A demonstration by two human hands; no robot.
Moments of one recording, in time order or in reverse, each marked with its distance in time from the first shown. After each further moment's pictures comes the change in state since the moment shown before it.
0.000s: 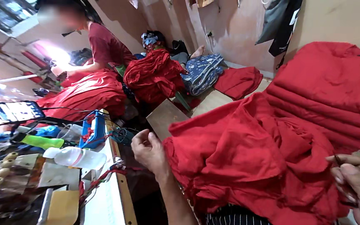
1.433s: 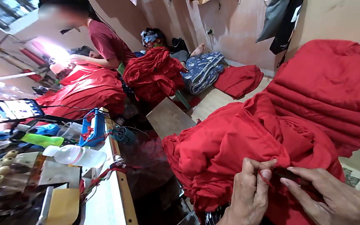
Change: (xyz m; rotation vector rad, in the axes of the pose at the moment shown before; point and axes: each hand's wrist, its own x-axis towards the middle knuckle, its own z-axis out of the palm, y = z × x) left_hand -0.167 0.092 0.017 -0.801 -0.933 0.108; right_hand -0.019 0.000 0.039 -0.682 -0.069 -0.542
